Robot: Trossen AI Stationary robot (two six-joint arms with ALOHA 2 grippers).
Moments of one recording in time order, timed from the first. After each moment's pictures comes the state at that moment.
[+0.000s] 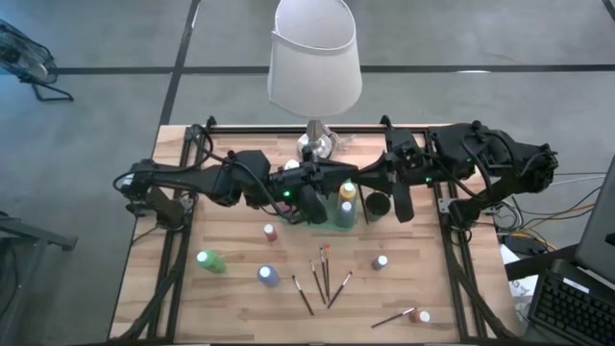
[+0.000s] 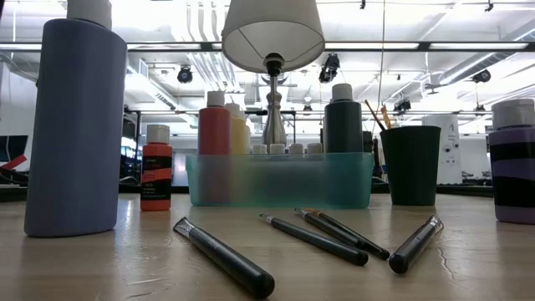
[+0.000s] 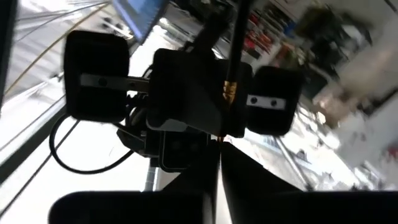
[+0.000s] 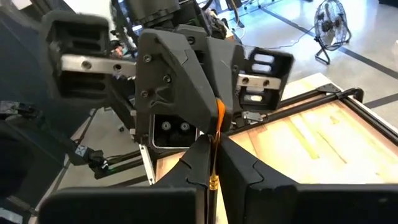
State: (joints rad) left arm -0.20 1.65 1.84 0.04 -0.37 2.62; right arm 0.23 1.39 1.91 -0.77 0.18 0.46
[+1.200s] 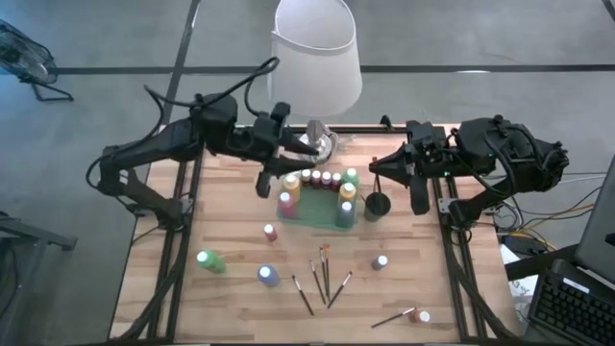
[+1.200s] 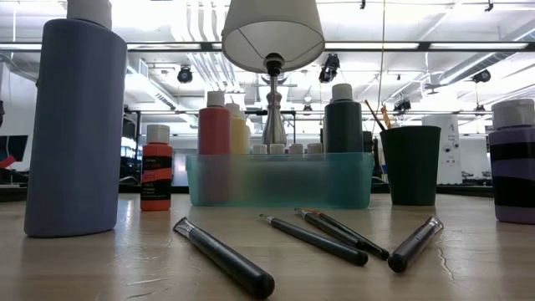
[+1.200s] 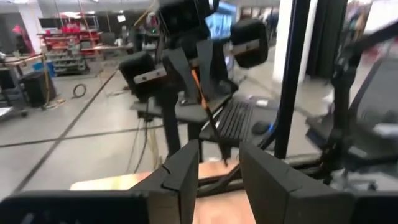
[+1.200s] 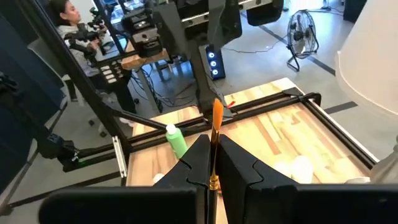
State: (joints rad) left arm 0.08 1.42 1.80 -0.38 0.26 0.06; right arm 0.23 1.31 1.90 -0.89 0.27 0.39
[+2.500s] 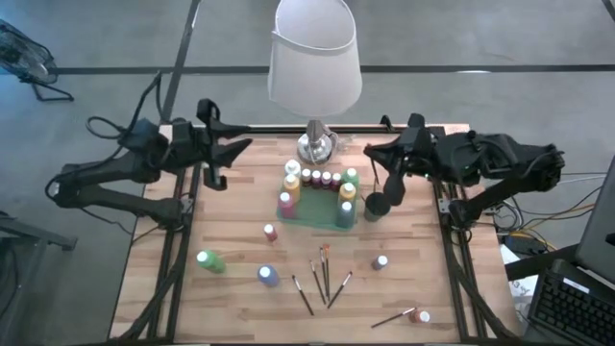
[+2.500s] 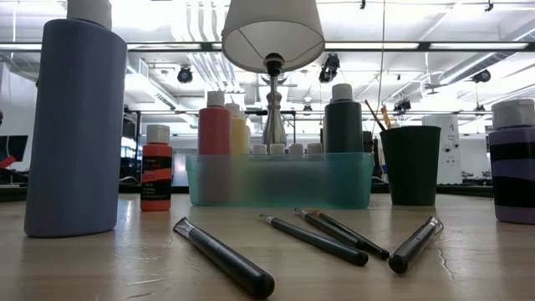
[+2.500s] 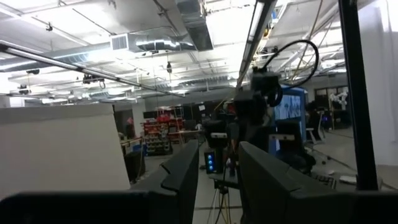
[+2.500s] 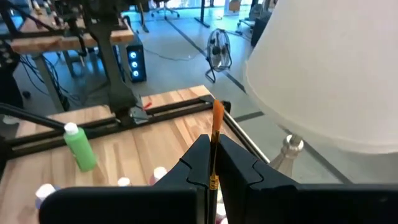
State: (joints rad) left arm 0.08 0.87 1.08 0.21 -0.03 0.13; right arm 0.23 1.29 1.75 -0.84 0.61 0.22
